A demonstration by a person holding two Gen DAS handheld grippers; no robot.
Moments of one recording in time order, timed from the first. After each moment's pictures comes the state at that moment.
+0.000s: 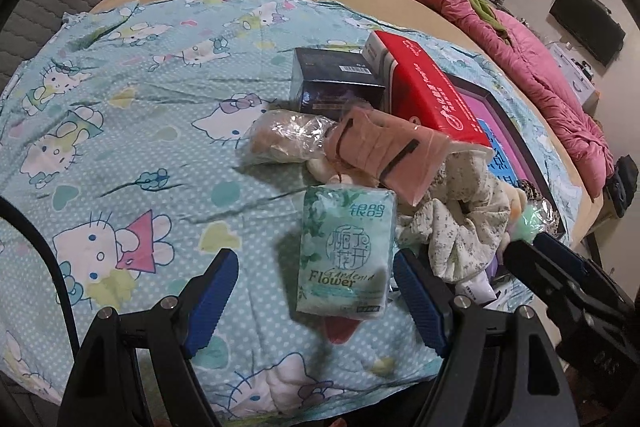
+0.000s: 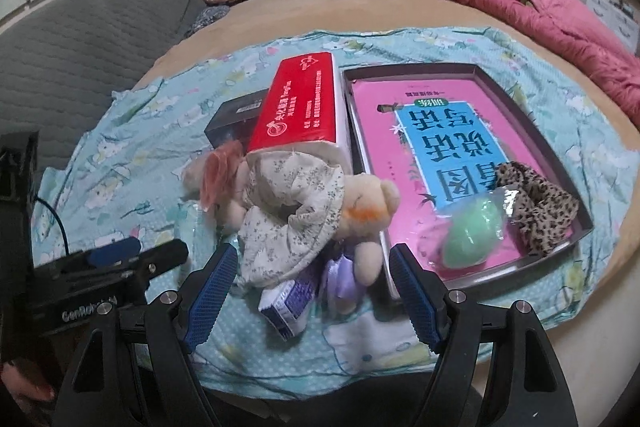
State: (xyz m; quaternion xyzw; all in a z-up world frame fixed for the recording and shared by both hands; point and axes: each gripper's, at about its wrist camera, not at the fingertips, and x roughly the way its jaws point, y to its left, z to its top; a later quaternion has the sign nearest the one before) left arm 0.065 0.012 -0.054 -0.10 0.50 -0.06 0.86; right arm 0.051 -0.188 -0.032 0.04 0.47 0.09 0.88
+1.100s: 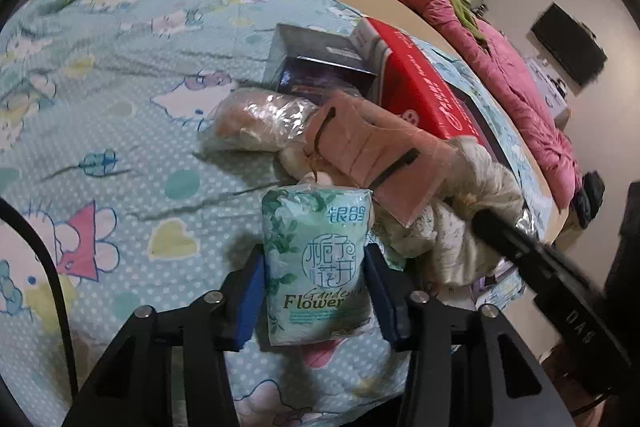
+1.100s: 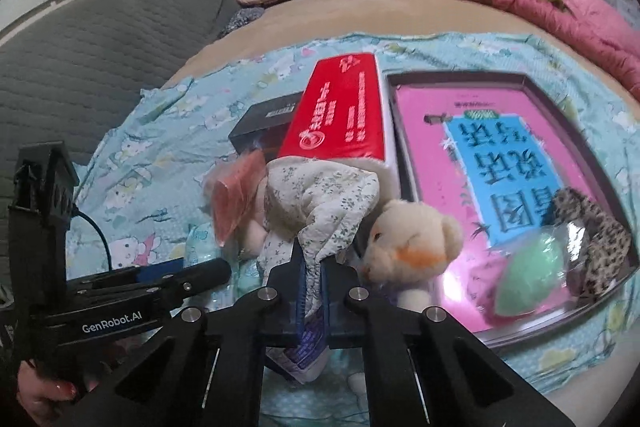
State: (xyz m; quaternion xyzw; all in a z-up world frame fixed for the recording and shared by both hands) left arm 0.081 0.017 -0.083 -0.16 0.50 -0.12 0.84; right arm 0.070 -0.178 -0.043 0.02 0.44 0.15 0.89
